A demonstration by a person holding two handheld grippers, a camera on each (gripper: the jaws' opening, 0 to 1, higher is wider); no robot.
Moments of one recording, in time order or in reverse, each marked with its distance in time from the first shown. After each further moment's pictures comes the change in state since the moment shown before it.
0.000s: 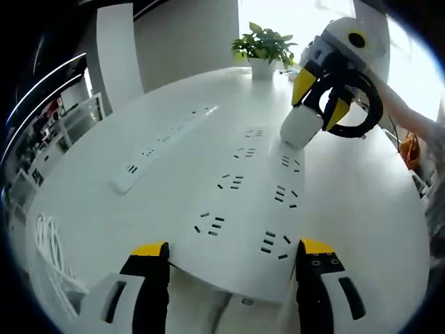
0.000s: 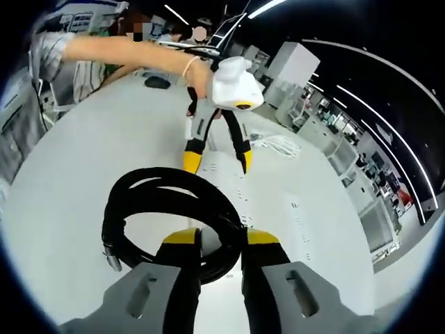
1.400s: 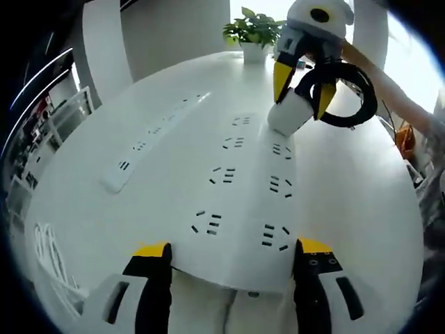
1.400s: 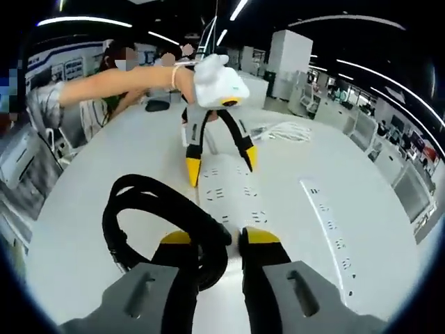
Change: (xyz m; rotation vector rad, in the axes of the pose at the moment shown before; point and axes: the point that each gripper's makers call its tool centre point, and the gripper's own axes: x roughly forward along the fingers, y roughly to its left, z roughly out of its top) left arm -0.003 -0.021 -0.011 0.033 0.111 -0.042; right arm 0.010 -0.006 -0.009 0.254 -0.077 0.192
